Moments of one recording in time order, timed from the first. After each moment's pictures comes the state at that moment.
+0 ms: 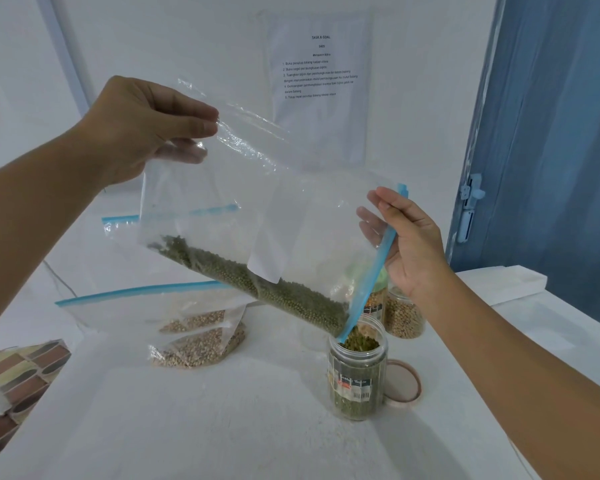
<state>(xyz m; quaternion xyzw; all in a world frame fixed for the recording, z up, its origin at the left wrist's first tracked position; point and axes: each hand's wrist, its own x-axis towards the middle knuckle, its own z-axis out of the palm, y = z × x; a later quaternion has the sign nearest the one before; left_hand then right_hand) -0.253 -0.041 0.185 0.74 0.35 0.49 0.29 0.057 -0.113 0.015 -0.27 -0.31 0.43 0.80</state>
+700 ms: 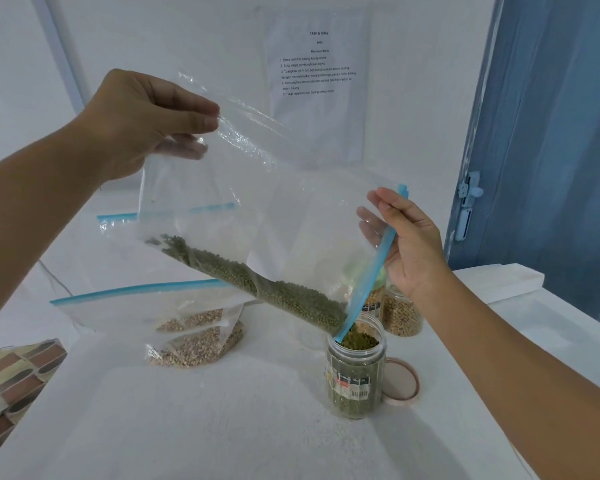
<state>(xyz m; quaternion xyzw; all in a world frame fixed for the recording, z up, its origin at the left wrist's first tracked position) -0.250 -0.037 0.186 0.75 0.34 0.49 0.29 0.060 -0.111 0.008 -0.26 -0.32 0.43 0.81</state>
